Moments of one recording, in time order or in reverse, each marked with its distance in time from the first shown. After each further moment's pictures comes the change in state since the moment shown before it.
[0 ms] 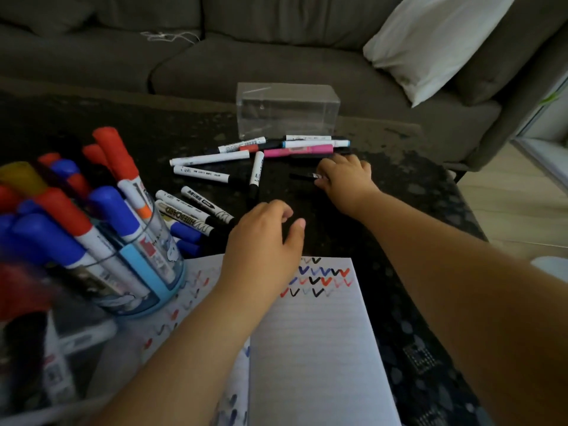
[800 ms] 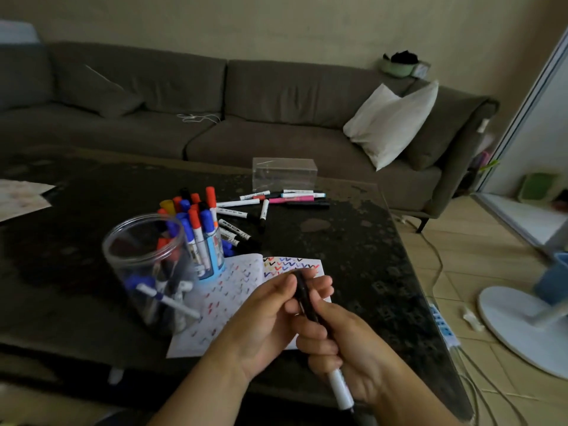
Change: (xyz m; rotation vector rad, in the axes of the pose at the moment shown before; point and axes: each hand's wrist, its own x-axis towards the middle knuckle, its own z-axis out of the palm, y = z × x) left_hand -0.161 0.081 -0.107 -1.590 -0.485 -0.415; right_hand -0.331 -0.092 -0.102 2.144 -0.652 0.300
